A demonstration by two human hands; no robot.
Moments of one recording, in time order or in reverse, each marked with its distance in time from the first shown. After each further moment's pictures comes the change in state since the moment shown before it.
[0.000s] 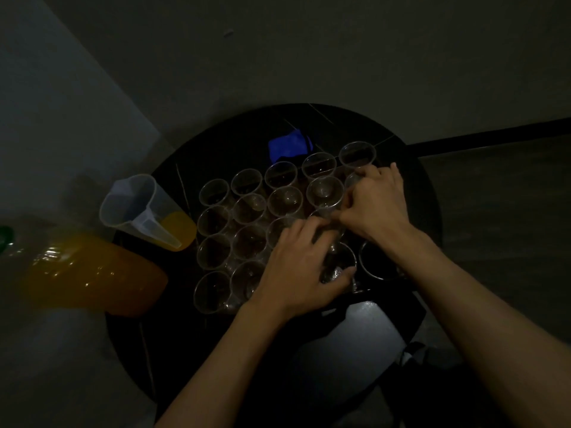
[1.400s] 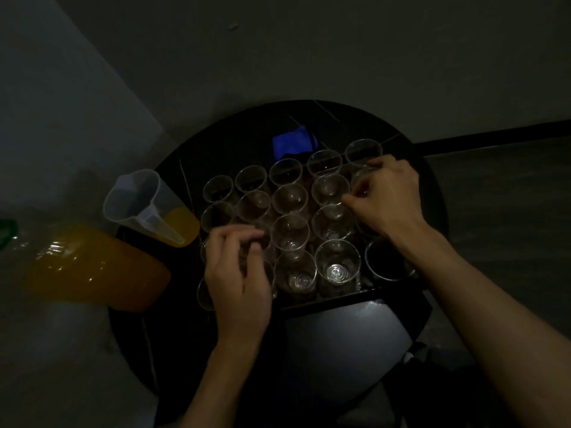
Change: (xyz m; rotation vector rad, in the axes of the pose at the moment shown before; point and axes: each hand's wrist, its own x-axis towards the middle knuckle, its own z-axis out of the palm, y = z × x) left_hand -0.051 -0.005 -0.031 -0.494 0.699 -0.498; right_hand -0.003 0.007 -0.008 0.153 0.083 0.012
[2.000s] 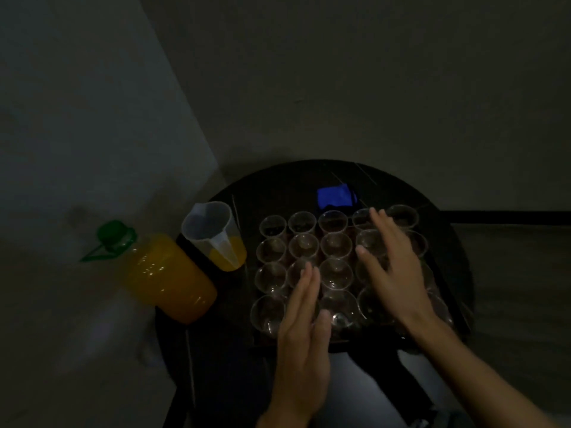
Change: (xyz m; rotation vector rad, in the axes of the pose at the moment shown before) left_hand -0.036 0.037 -0.041 -0.218 -0.252 -0.139; right_hand -0.057 -0.085 -0.019 0.536 0.060 -0.092
